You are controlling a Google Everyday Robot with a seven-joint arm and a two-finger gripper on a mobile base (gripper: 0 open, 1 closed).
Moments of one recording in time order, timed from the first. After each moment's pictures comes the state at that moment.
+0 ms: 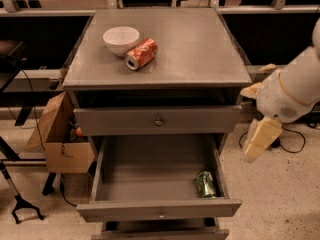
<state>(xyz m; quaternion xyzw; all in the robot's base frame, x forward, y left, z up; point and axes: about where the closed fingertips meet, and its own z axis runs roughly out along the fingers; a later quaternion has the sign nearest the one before) 0.473 -0.204 0.849 -0.62 0.76 0.05 0.20</state>
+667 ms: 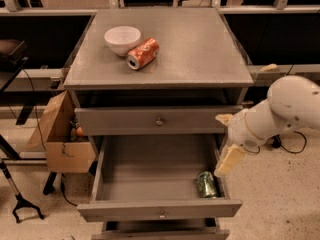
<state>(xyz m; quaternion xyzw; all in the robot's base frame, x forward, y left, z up) 0.515 -0.182 0.710 -0.63 0.73 0.09 0.24</state>
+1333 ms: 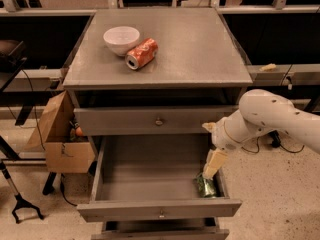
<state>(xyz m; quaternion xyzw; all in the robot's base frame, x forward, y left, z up) 0.549 -0.157 0.635 -0.65 0.72 0.10 0.21</state>
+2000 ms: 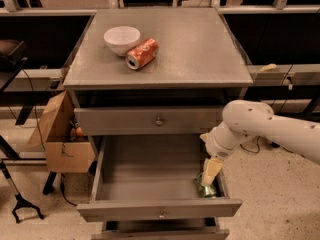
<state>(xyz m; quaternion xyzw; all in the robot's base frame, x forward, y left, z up) 0.550 -0.163 0.574 -0.66 0.73 0.08 0.15</state>
